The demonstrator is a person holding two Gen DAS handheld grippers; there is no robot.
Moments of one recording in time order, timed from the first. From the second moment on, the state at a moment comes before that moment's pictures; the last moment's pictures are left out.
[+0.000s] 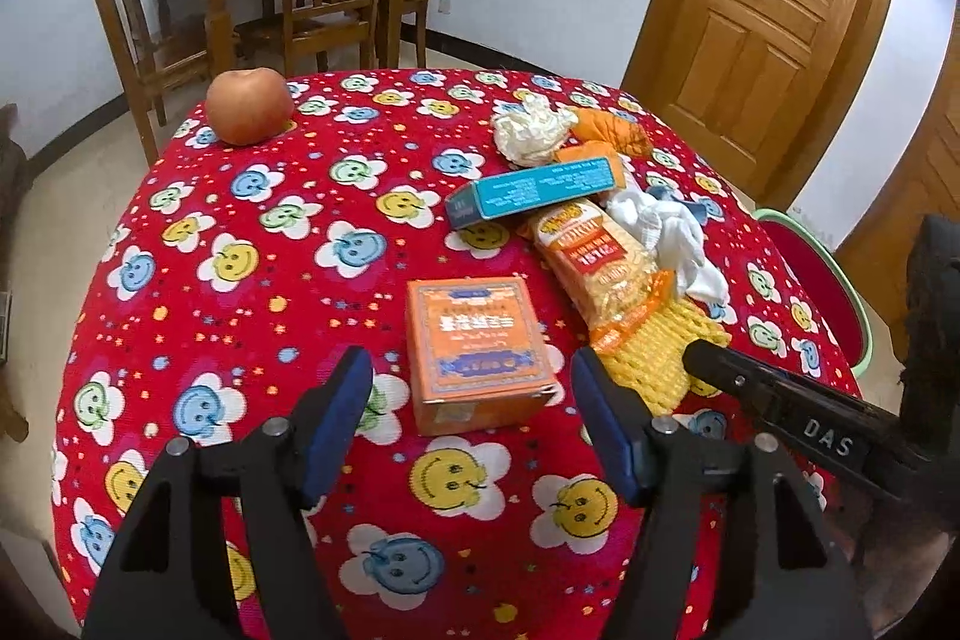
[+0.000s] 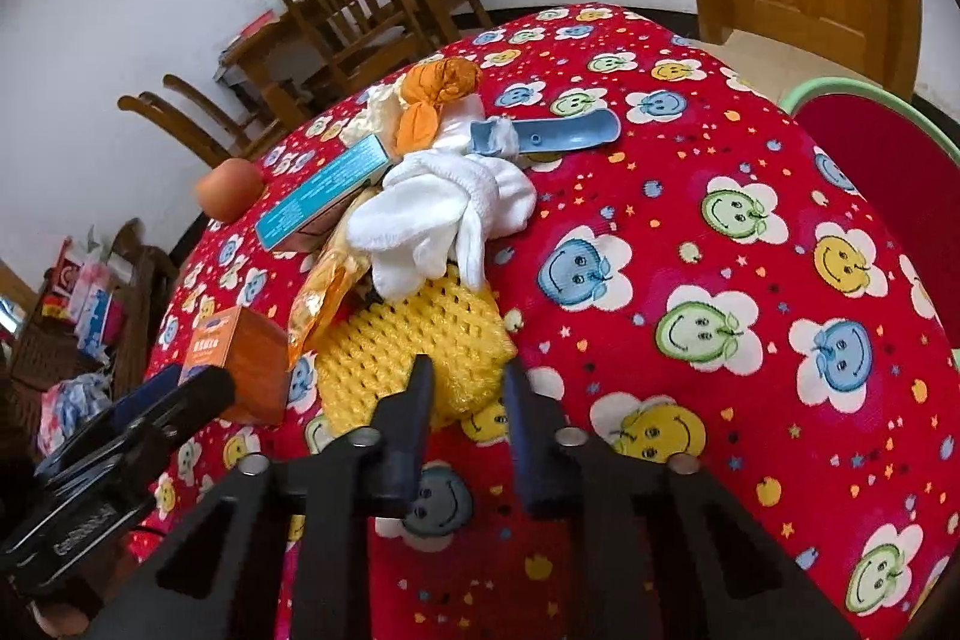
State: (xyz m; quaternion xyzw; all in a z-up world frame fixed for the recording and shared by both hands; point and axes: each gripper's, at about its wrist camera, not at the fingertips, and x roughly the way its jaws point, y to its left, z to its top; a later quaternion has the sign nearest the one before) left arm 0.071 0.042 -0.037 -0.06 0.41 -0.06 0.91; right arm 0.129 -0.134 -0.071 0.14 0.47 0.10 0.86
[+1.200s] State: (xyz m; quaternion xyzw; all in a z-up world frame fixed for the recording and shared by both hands) left arm 0.053 0.000 0.012 -0.07 0.37 -0.10 0.92; right arm 0.047 -0.212 0.010 0.15 0.35 0.05 0.92
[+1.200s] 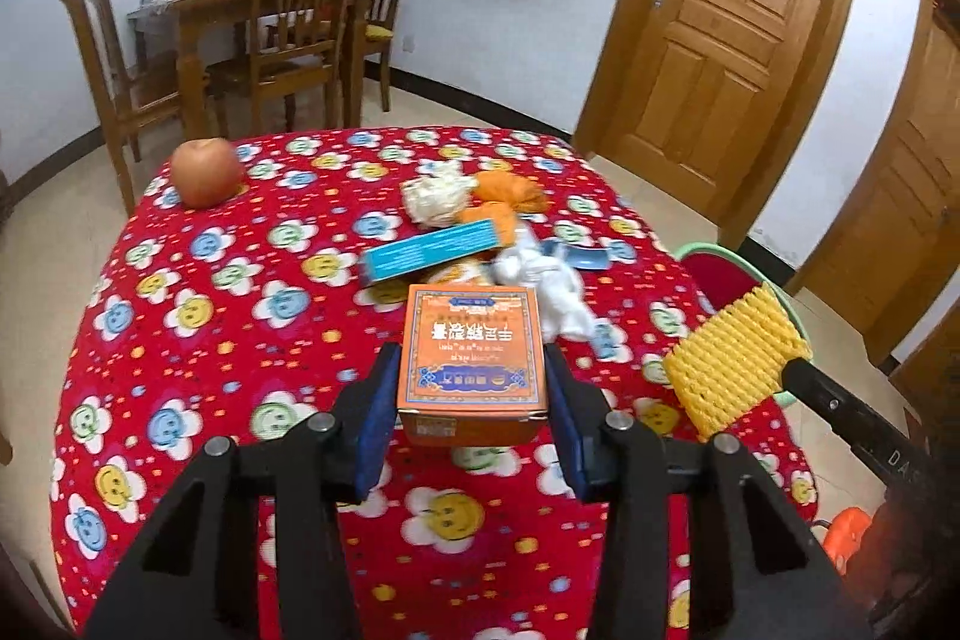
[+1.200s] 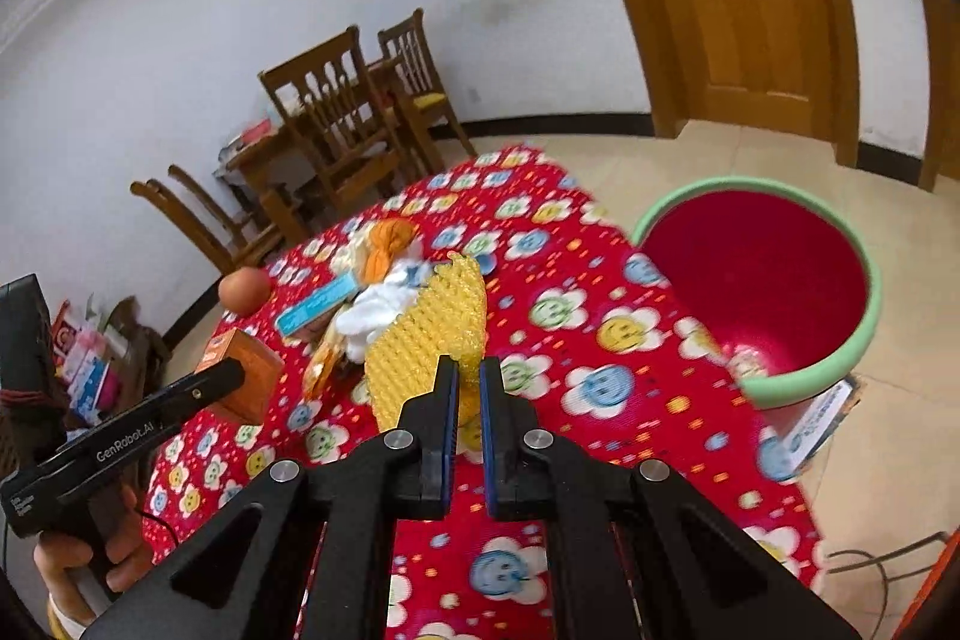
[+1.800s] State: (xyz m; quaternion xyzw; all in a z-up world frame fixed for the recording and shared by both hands) left arm 0.079 -0.108 0.026 -0.02 0.37 -0.19 0.91; right arm 0.036 -0.295 0.020 0.18 0.30 -0.04 0.94
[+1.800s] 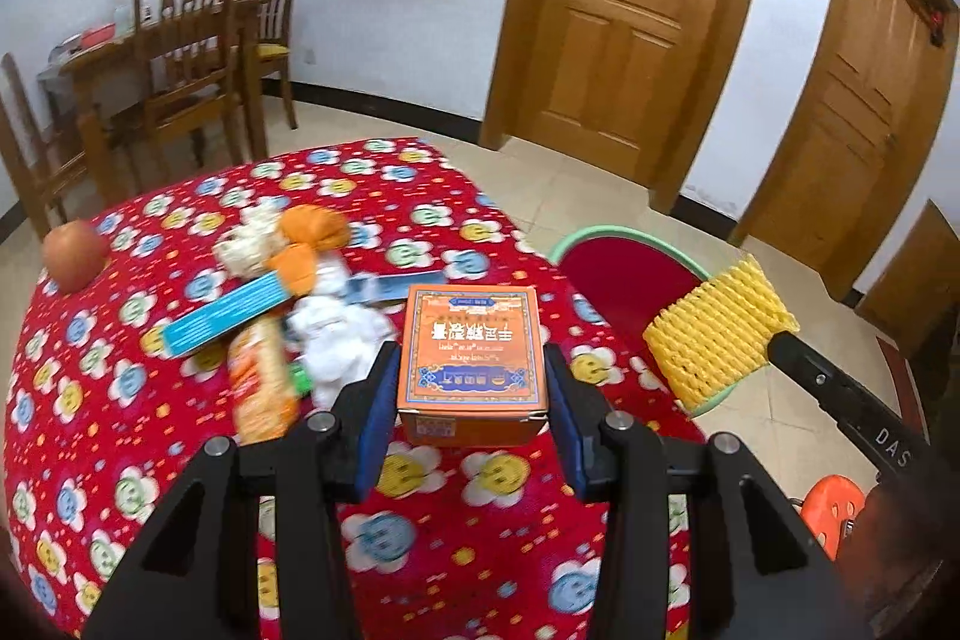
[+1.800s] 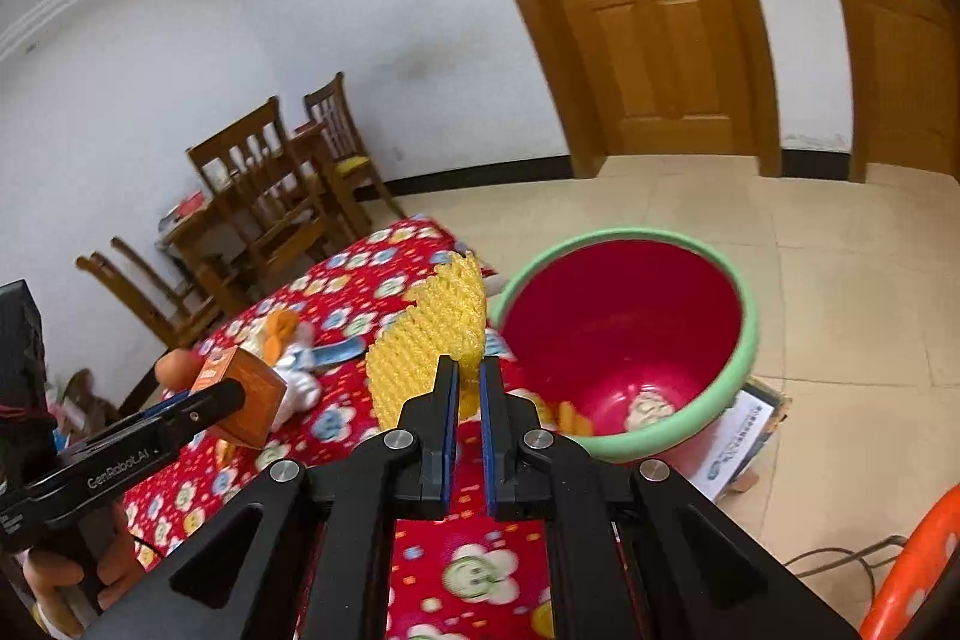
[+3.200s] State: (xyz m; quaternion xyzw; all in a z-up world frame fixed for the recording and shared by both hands) left arm 0.147 -0.267 -0.022 0.05 0.42 -0.26 0.87; right arm 0.062 -0.411 -0.034 0.22 0.34 -0.14 0.91
